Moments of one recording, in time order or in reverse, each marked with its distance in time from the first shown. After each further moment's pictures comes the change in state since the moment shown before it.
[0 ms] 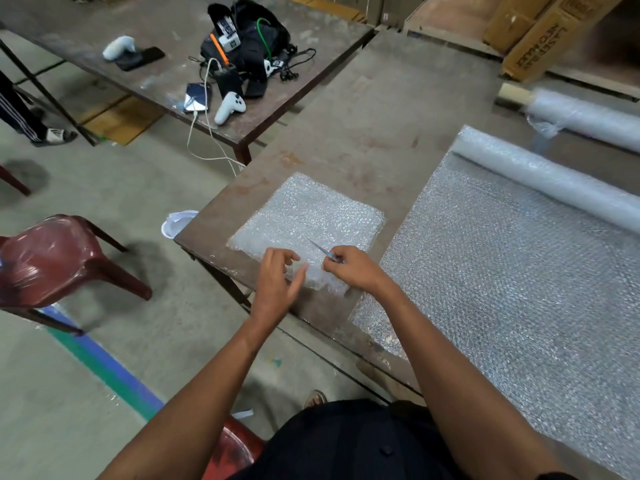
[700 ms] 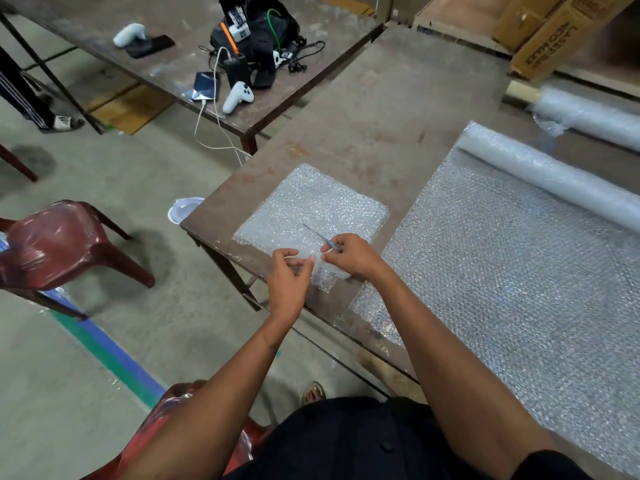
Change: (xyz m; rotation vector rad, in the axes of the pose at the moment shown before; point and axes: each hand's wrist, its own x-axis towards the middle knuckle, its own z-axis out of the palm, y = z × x) left_hand -0.025 0.032 0.019 -0.225 0.118 -0.528; right_hand 0.005 -0.004 0.003 0.019 -0.013 0.037
